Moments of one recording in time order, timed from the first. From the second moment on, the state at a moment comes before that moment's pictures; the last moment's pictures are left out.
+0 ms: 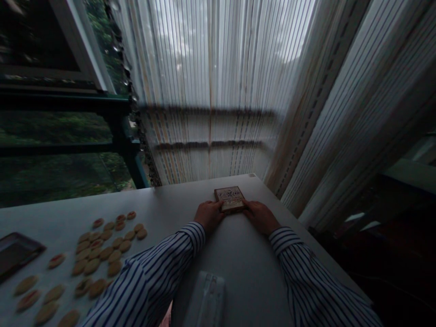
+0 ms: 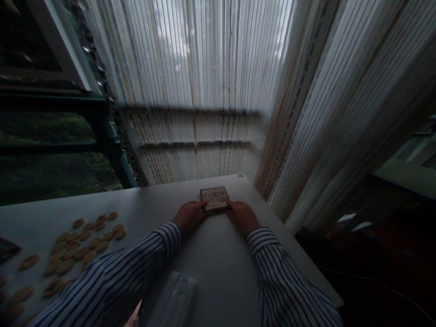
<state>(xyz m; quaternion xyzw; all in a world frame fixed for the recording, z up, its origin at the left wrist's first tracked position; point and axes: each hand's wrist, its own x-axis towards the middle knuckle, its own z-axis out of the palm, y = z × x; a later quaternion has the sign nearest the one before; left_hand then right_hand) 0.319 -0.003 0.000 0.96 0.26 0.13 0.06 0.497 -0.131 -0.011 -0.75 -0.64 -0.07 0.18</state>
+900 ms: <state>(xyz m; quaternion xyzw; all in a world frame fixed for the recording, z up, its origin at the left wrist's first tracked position) 0.318 -0.006 0.001 0.96 0.26 0.13 0.05 0.495 -0.132 -0.015 -0.76 -0.62 -0.09 0.17</state>
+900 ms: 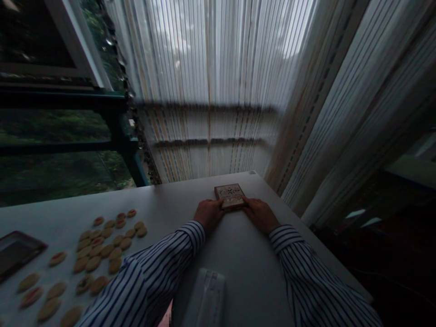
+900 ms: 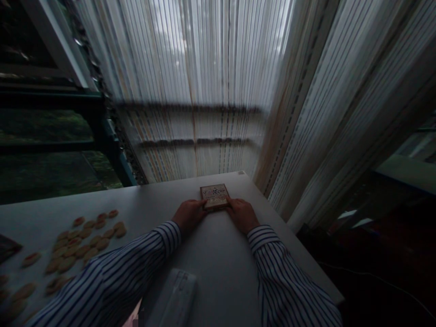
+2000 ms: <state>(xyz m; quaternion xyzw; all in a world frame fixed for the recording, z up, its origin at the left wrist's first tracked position) 0.312 -0.007 0.003 0.96 0.25 0.14 0.07 0.498 -0.135 -0.018 -0.76 -0.61 -0.09 0.20</state>
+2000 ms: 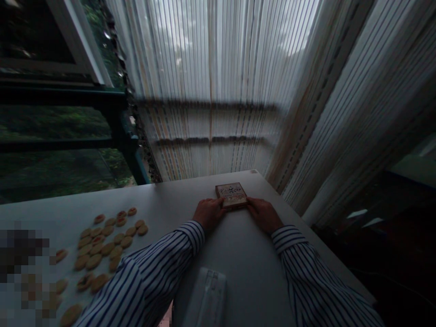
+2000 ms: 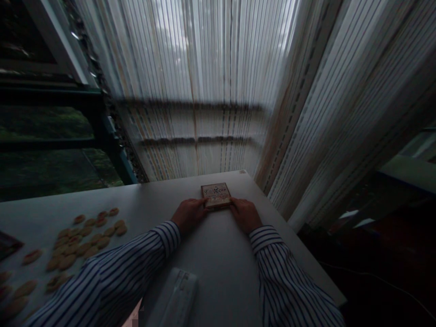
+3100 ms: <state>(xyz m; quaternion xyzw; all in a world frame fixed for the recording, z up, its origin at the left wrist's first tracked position) 0.314 -0.002 -0.003 0.96 0.25 0.15 0.05 0.498 -0.135 -0.018 -0.76 -0.61 -0.08 0.22</state>
